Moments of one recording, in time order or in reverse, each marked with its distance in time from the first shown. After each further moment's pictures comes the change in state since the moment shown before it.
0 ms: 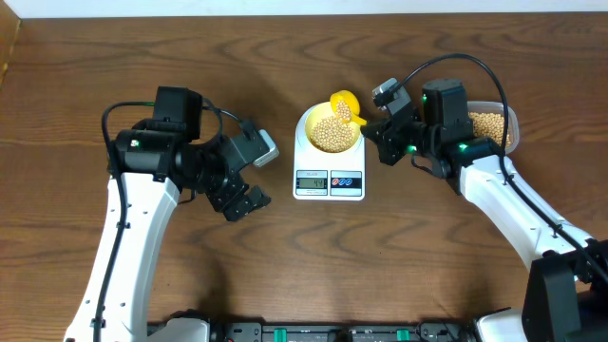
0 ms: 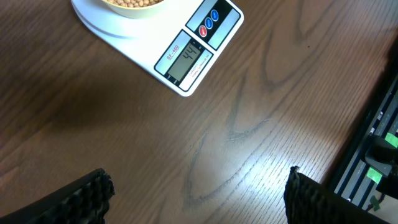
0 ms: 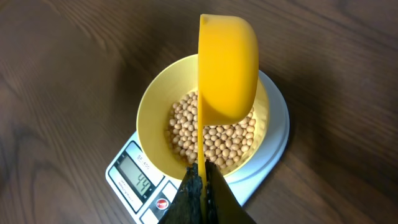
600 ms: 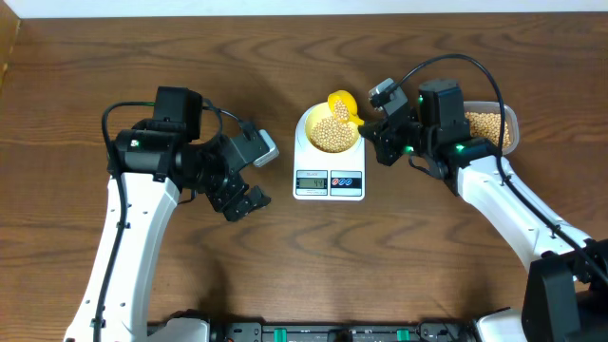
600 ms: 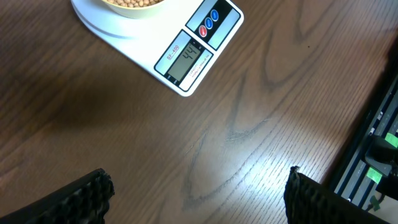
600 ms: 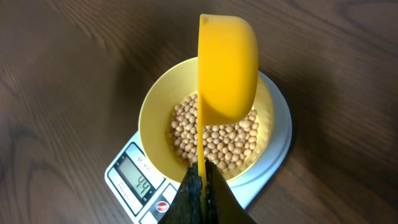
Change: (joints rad) left arm 0.000 0.000 0.000 0.000 0.000 0.000; right arm 0.016 0.000 0.000 0.010 0.020 -0.006
